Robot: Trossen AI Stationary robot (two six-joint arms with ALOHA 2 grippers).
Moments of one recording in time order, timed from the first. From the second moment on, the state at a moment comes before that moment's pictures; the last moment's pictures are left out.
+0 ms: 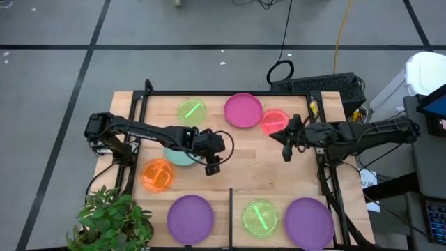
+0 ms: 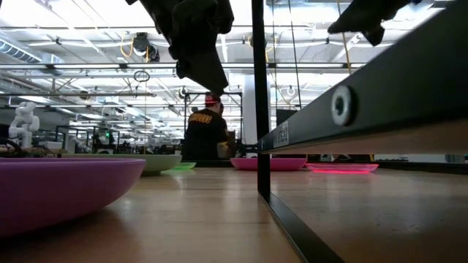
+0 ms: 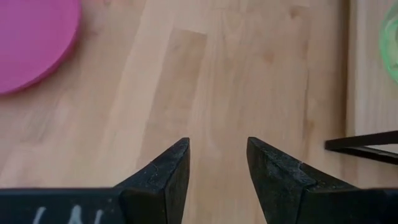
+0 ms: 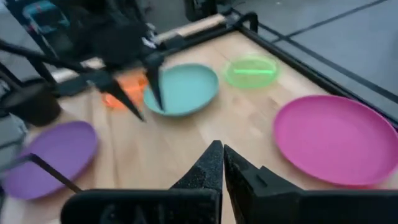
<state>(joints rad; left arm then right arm) -0.06 1.65 1.24 -0.51 -0.07 -0.24 0.13 0.80 0.76 -0.46 0.38 0.41</state>
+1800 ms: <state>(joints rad) -0.05 1.65 1.24 -0.51 -0.08 -0.43 -0.44 1.72 0.81 -0.03 0.05 -0.53</state>
